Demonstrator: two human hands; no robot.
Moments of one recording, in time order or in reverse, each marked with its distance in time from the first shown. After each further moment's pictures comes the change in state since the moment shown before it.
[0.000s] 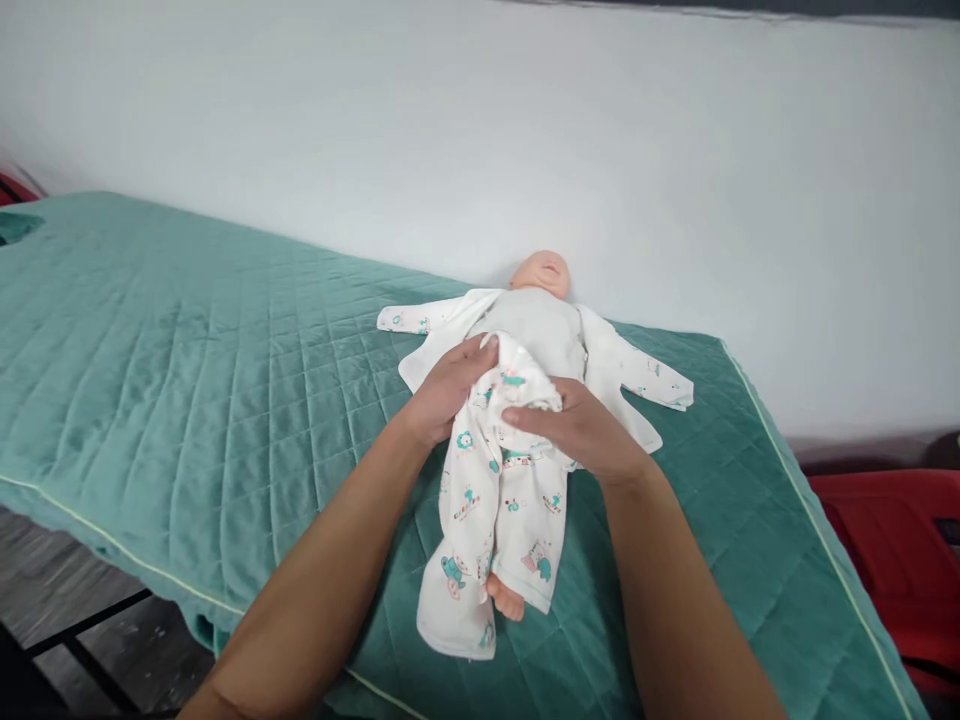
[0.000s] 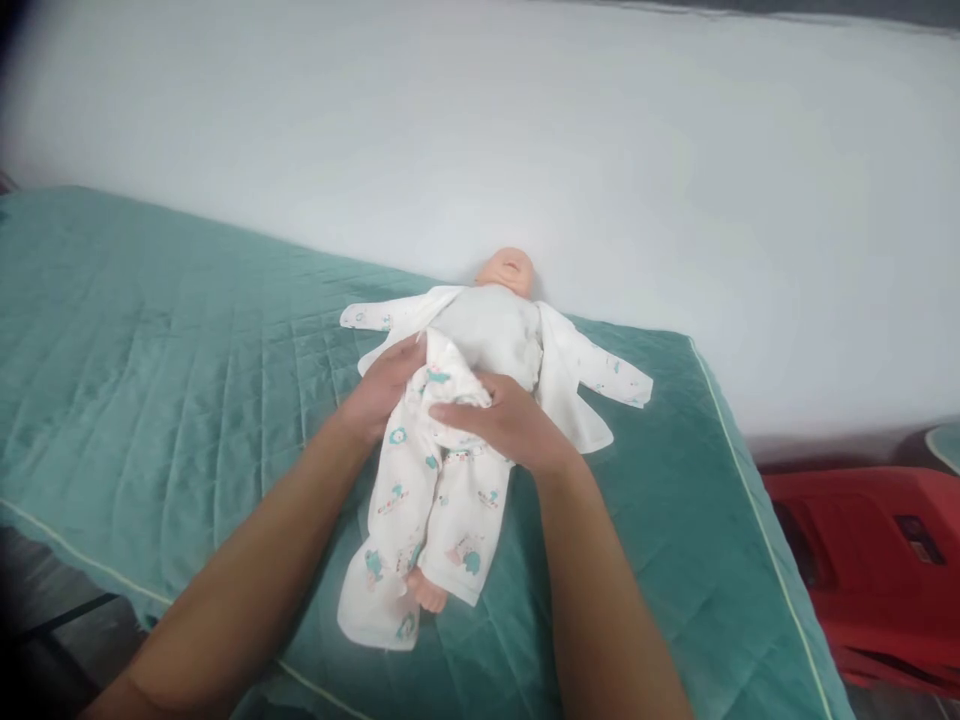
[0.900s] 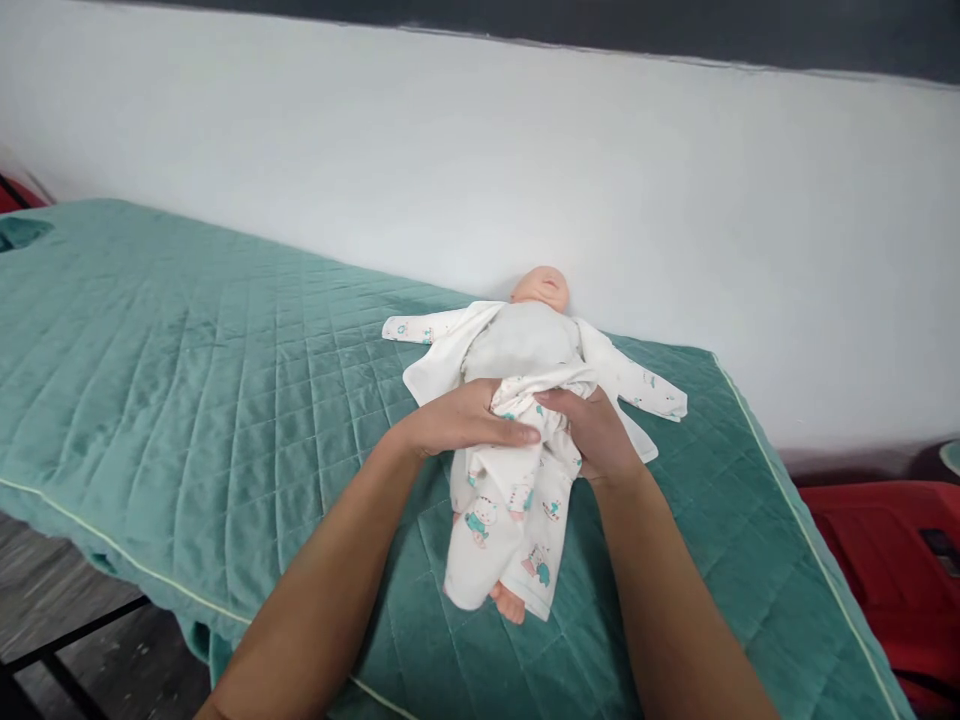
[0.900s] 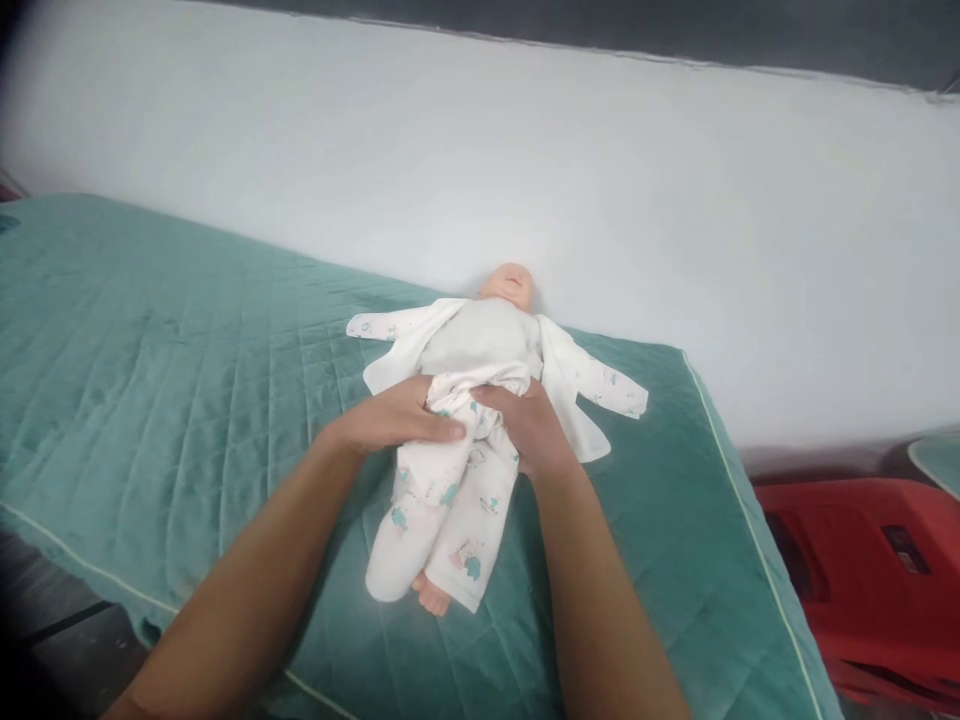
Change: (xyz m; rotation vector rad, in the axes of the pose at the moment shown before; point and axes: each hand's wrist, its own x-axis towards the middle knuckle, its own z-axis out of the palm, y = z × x) left_hand -0.015 0.026 -0.002 0.274 -0.421 -0.157; right_hand 0.008 0.013 0.000 0.309 0.146 -0.058
